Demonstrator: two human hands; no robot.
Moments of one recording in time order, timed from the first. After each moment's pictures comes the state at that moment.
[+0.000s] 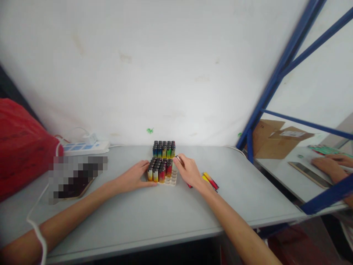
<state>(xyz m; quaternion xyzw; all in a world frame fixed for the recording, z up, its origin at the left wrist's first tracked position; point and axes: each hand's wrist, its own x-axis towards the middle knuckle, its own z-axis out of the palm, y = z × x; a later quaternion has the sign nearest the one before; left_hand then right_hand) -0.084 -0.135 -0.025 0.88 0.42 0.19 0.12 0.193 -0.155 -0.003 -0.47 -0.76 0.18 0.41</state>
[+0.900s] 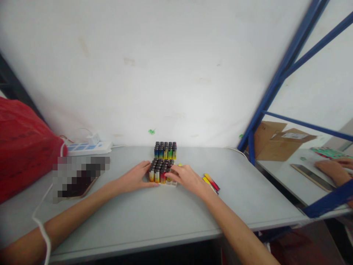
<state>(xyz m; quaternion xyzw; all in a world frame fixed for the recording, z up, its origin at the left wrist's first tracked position) -0.083 -0.139 -0.021 0.88 0.42 0.19 0.11 0.194 -0.156 -0.014 -0.38 -0.88 0.15 0.25</state>
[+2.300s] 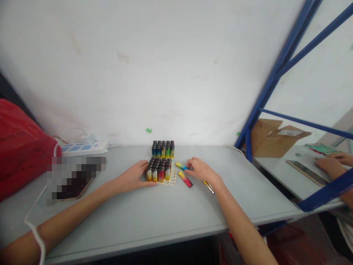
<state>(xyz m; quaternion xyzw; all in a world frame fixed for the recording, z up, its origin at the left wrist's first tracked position) -0.084 -0.135 -0.023 0.88 0.43 0.17 0.10 0.261 -0.128 -0.015 -0.50 -0.85 0.10 0.17</state>
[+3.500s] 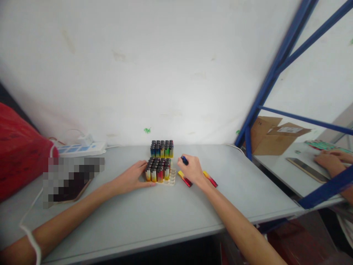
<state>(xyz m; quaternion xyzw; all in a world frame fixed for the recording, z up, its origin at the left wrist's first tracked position) -0.086 -0.134 -0.026 0.88 0.42 0.19 0.11 0.203 -0.148 -0.006 -0.53 -0.72 0.14 0.43</state>
